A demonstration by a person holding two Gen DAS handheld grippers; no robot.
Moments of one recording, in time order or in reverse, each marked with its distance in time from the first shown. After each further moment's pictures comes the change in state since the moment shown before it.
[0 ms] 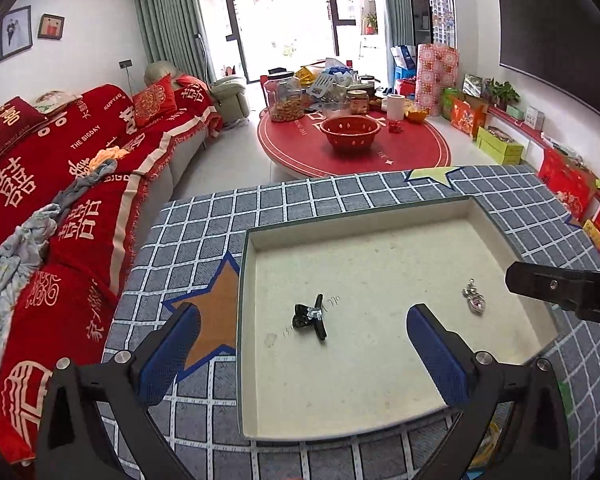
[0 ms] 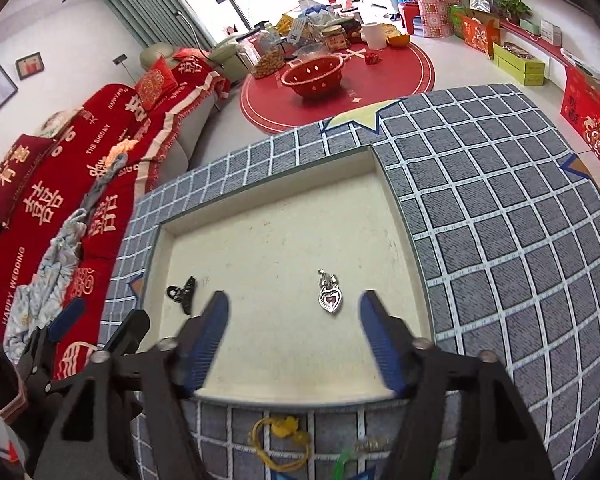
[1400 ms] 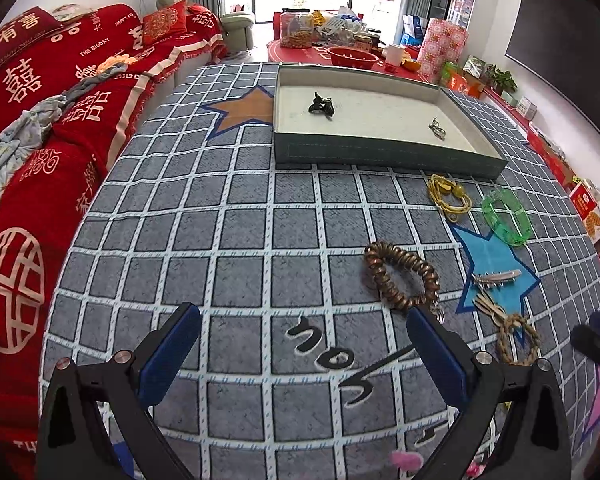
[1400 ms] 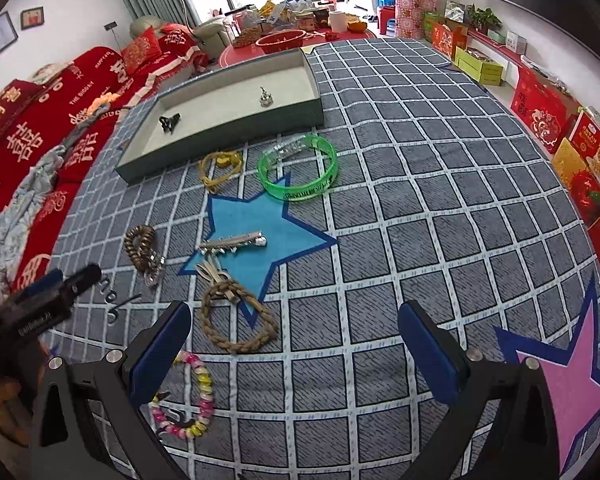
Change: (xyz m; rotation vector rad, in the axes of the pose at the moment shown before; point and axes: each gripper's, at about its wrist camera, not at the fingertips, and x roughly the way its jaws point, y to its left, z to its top) left arm -0.075 0.025 -0.178 -0.130 0.194 -0.088; right arm -0.115 -0.029 -0.221 -0.088 0.040 -0.202
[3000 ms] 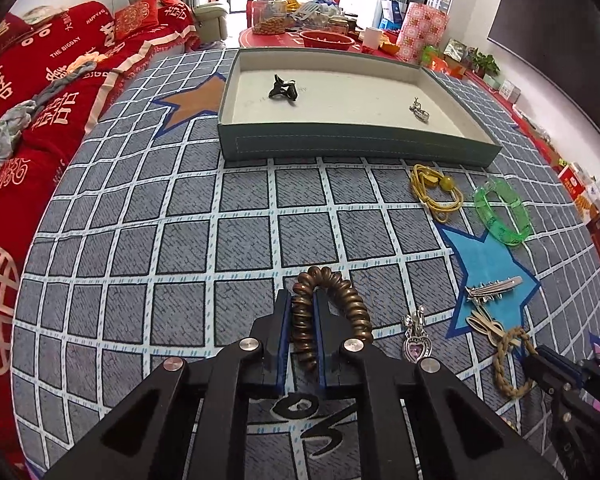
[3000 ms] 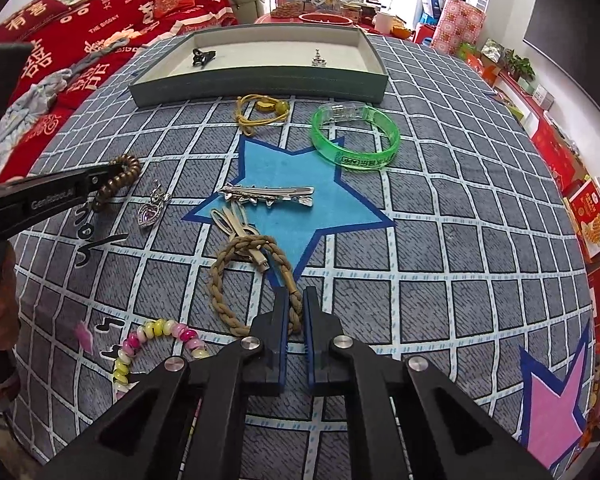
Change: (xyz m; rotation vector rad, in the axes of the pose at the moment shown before) left arm 0.024 -0.017 0.014 0.042 0.045 -0.078; right arm 0.029 0.049 -0.020 -0.226 0.044 -0.094
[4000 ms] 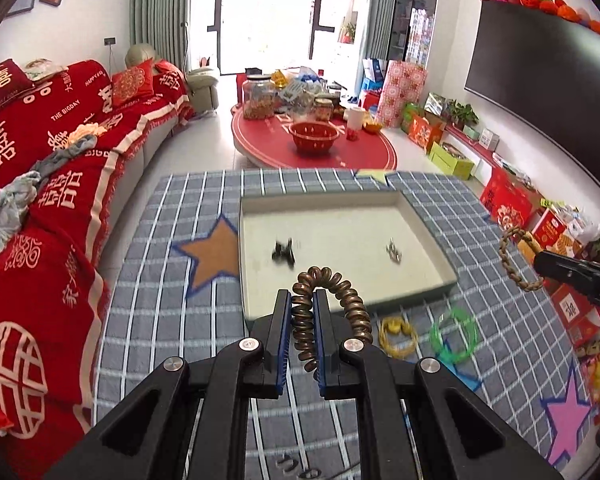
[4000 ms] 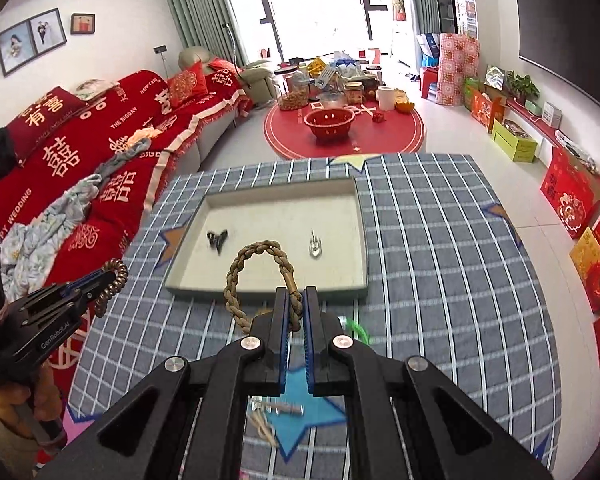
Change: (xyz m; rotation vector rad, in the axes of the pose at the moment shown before) left arm -0.089 0.004 0.114 0.049 -0.232 -0.019; right arm -0.083 -0.056 0.163 0.099 -0.243 0.163
